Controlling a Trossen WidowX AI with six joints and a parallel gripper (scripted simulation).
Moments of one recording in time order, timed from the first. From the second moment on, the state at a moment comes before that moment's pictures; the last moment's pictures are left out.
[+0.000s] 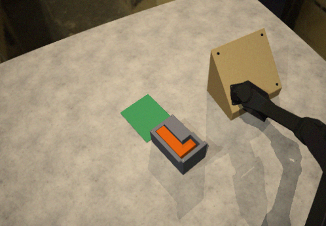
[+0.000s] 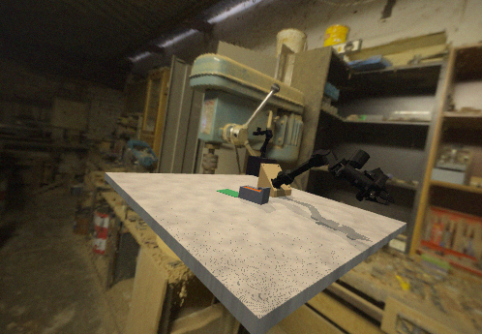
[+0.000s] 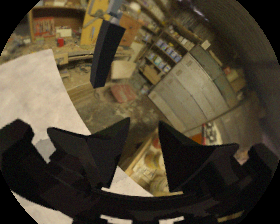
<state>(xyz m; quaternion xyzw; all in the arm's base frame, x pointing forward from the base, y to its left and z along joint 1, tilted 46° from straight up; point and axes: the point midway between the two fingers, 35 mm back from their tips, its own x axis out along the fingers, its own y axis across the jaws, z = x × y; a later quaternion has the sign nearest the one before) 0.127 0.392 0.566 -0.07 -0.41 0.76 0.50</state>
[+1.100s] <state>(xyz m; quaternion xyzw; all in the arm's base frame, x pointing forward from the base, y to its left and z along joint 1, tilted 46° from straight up) 0.336 0.134 0.188 -0.02 0.43 0.50 0.75</state>
